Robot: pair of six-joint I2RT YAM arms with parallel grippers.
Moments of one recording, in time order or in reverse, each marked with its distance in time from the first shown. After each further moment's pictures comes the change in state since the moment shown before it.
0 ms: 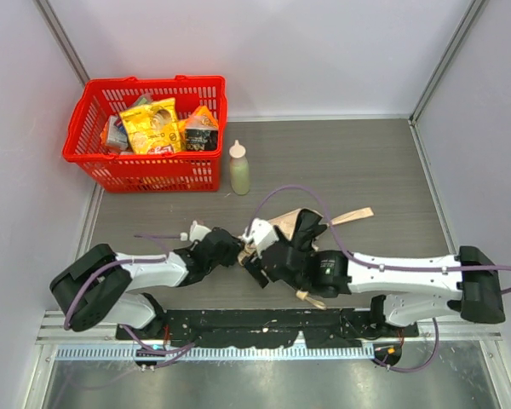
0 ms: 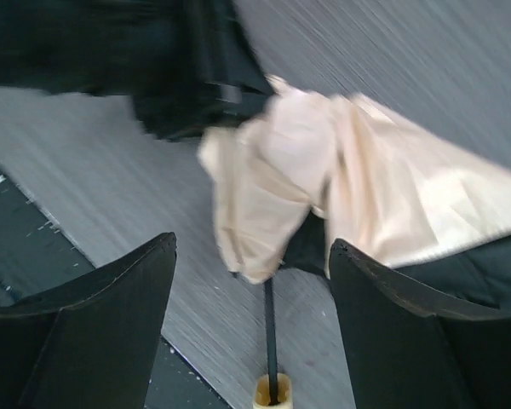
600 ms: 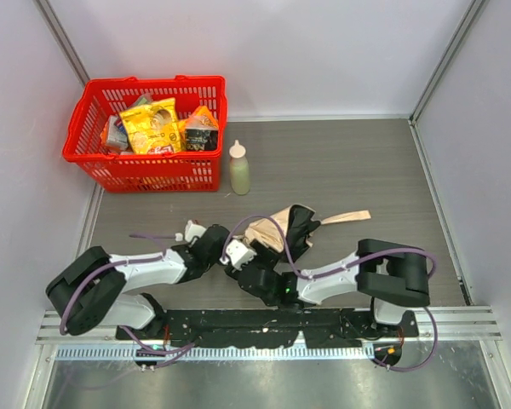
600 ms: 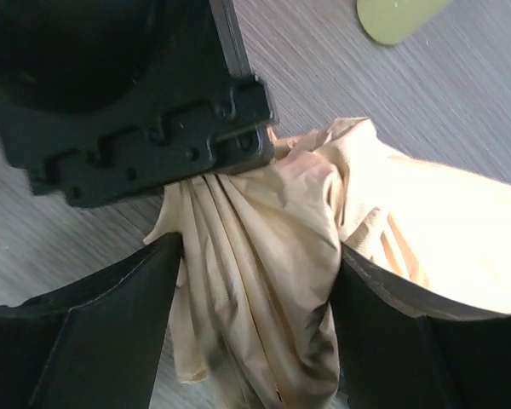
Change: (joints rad) left arm 0.015 -0.032 0.048 -0.170 -0.011 -0.035; right arm 0.094 0.451 -0.155 0.754 0.304 -0.323
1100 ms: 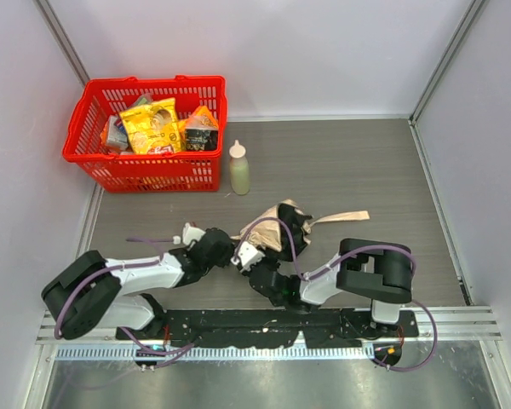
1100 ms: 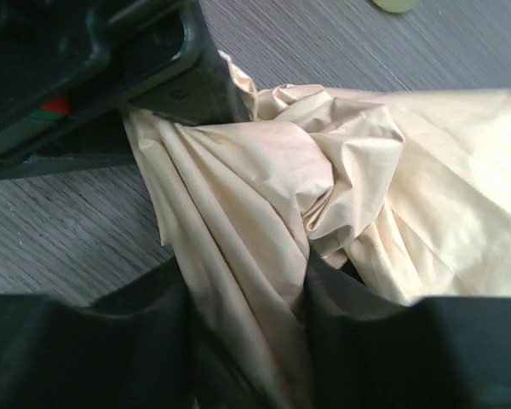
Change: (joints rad) left arm -0.011 -0.043 -0.036 0.006 -0.039 -0.030; right arm -0.033 0.123 -0.143 0.346 0.037 -0.032
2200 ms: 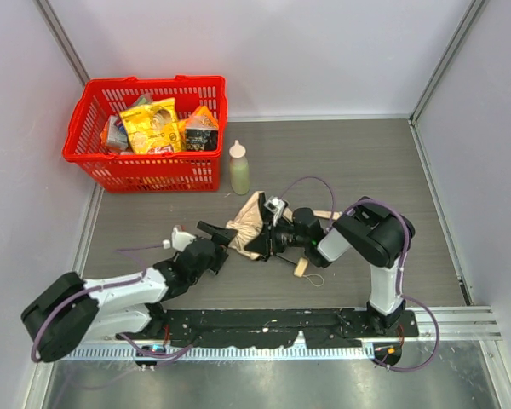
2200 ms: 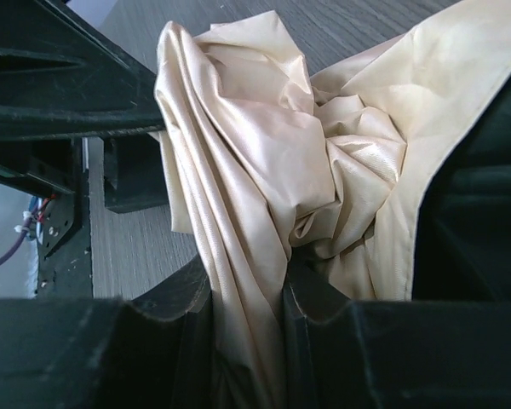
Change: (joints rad) left arm 0.001 -0.242 -0.177 0.127 -0.069 0.049; right arm -0.628 0.138 -0.029 0.352 -1.406 0.519
